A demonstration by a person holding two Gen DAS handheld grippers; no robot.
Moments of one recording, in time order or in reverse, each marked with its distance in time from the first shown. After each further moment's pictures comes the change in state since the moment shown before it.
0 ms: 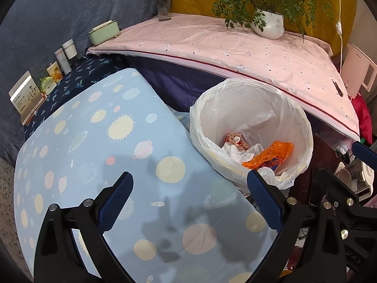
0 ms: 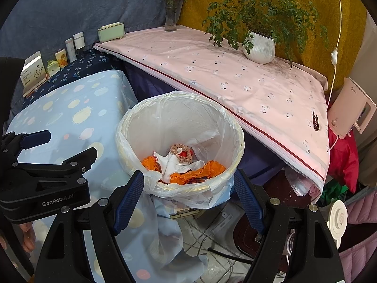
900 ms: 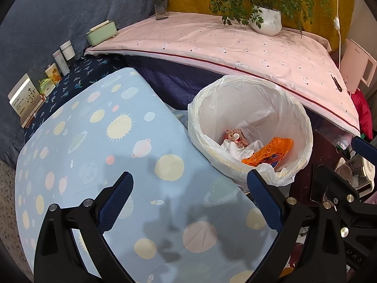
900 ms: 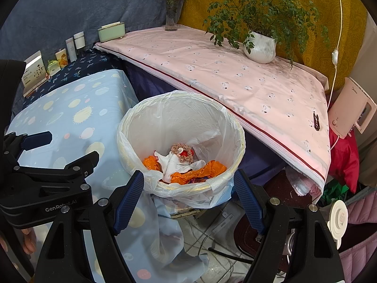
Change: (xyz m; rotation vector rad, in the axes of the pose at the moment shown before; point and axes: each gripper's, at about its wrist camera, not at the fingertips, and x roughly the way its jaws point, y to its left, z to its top) left arm 0.000 -0.003 -0.002 0.019 0.011 0.001; right arm 0.001 0.000 0.000 0.000 0.000 0.003
